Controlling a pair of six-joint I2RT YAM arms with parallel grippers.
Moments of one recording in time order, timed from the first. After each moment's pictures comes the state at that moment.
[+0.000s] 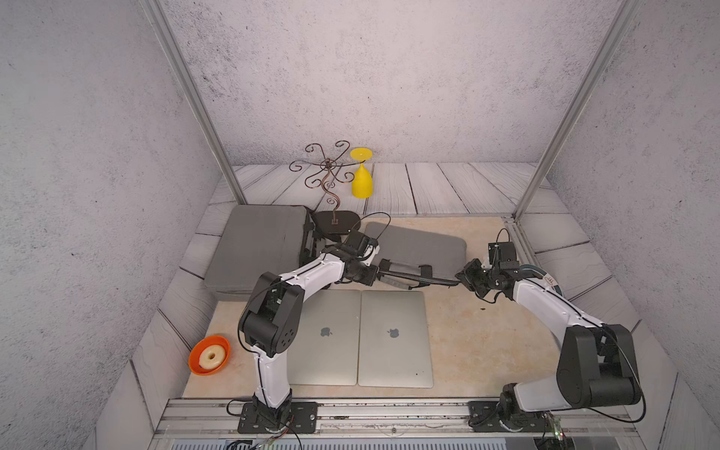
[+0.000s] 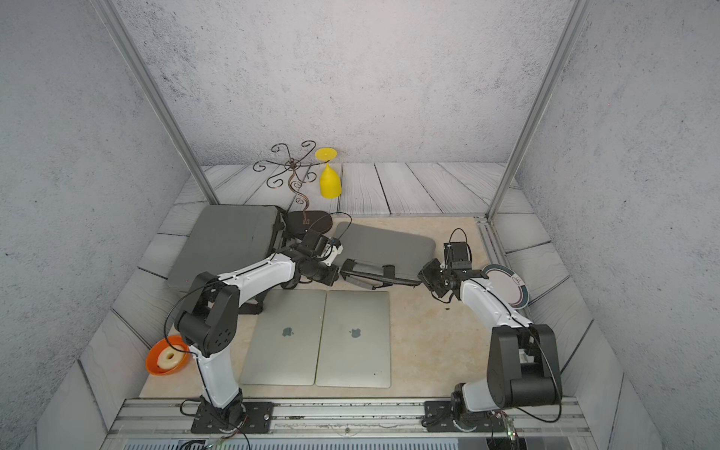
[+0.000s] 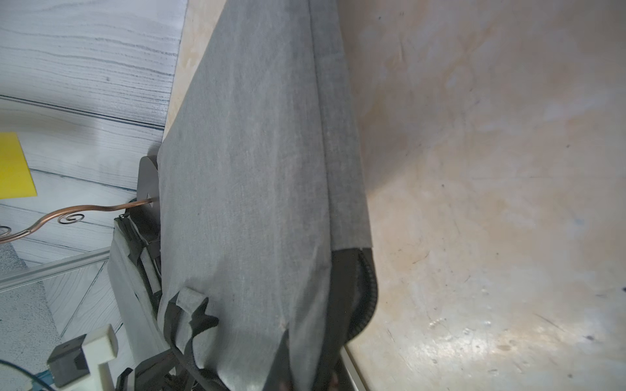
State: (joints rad) left arm -0.50 1.89 1.35 -0.50 0.19 -0.08; right arm 0.06 1.43 0.92 -0.40 -0.35 0.92
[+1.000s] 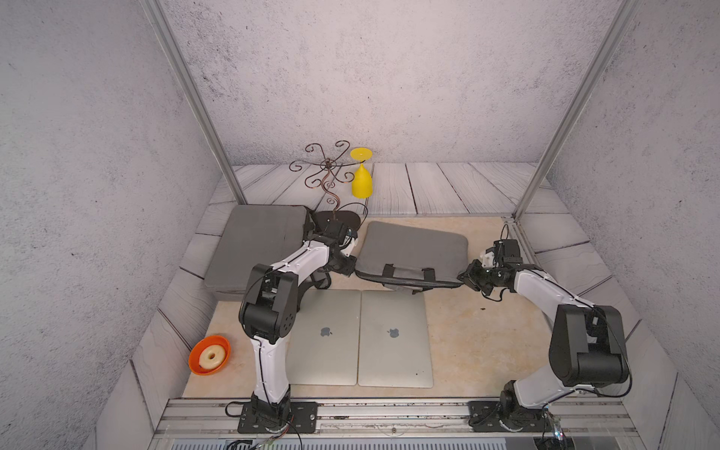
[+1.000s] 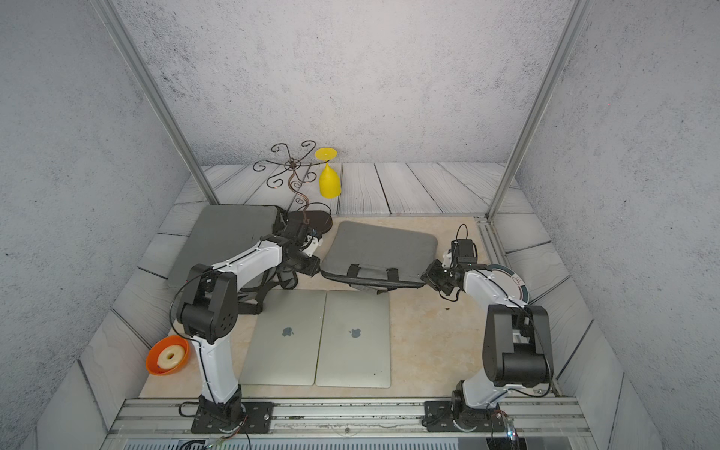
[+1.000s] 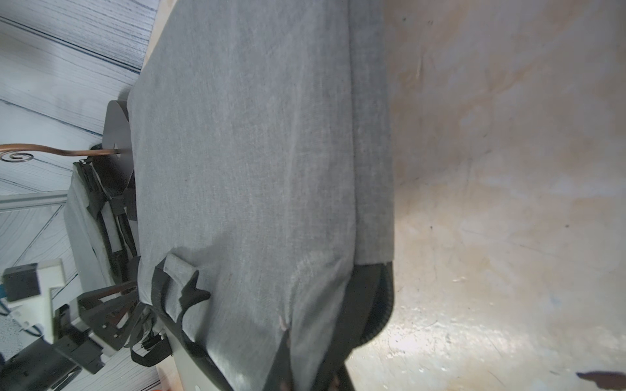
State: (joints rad) left arm -0.36 1.95 1.47 -0.62 0.15 0.11; right arm 0.00 1.56 0.98 -0.43 -0.49 0.64
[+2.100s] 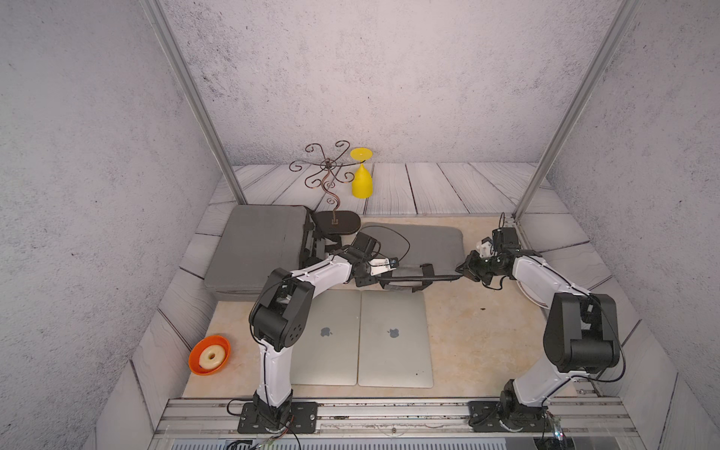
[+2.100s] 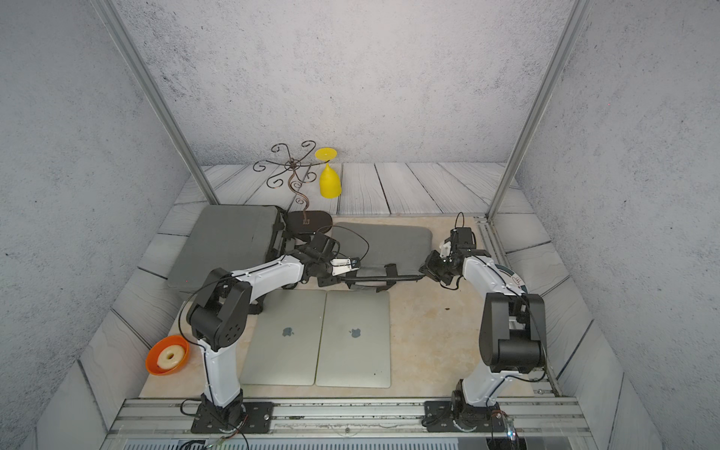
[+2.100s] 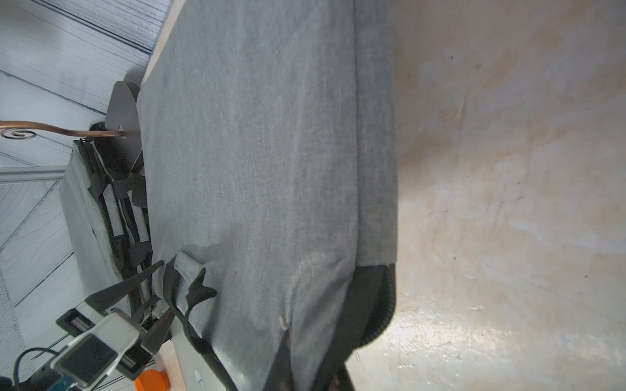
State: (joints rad) left arm -0.57 1.98 1.38 -0.37 -0.01 0.93; right arm 0.00 1.66 1.15 -0.57 -0.52 0.55
